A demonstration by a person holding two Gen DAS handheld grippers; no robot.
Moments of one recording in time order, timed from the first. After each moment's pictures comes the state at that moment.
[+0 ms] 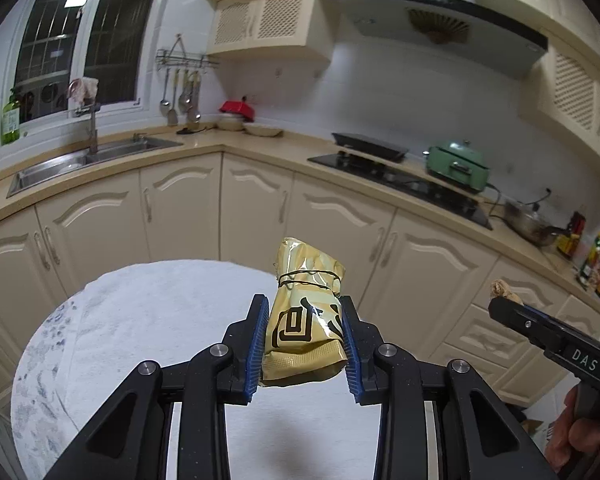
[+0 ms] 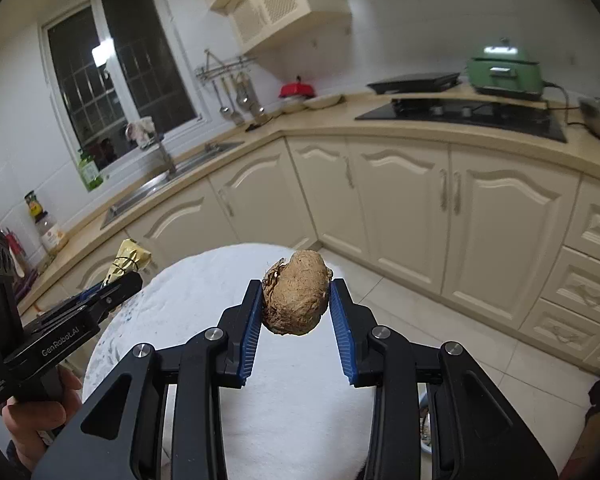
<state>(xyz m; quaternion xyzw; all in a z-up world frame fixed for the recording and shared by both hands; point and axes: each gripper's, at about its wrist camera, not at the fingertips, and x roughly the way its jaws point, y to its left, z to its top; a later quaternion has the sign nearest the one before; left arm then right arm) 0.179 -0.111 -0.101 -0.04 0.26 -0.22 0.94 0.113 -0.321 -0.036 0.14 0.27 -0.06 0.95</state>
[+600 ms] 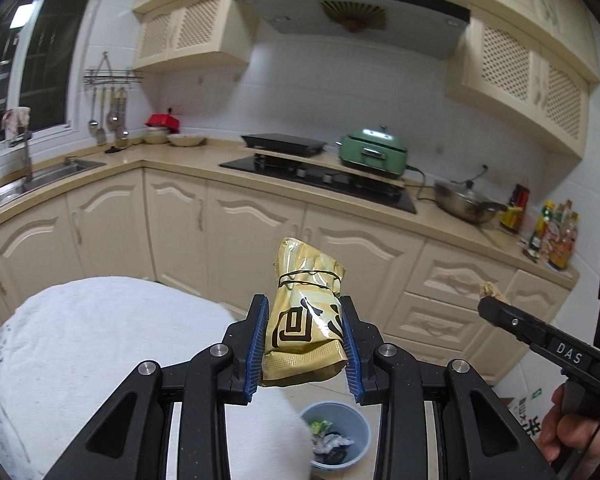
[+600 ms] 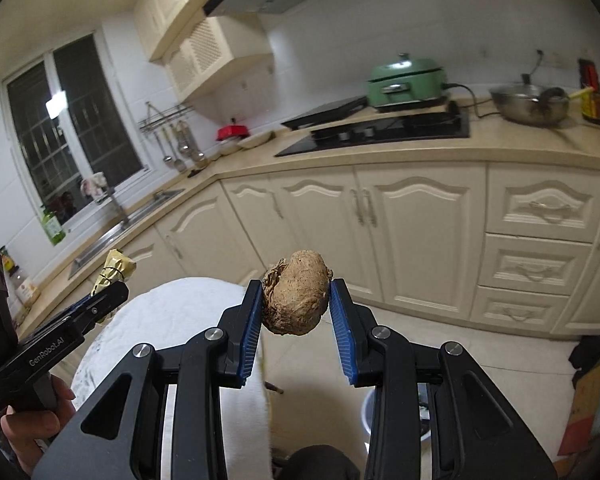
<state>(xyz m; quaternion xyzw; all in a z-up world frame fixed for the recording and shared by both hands) 0.144 -0.190 -0.095 -0.01 0.25 -0.32 0.91 0.009 -0.417 -0.020 0.18 0.23 -0.16 0.94</state>
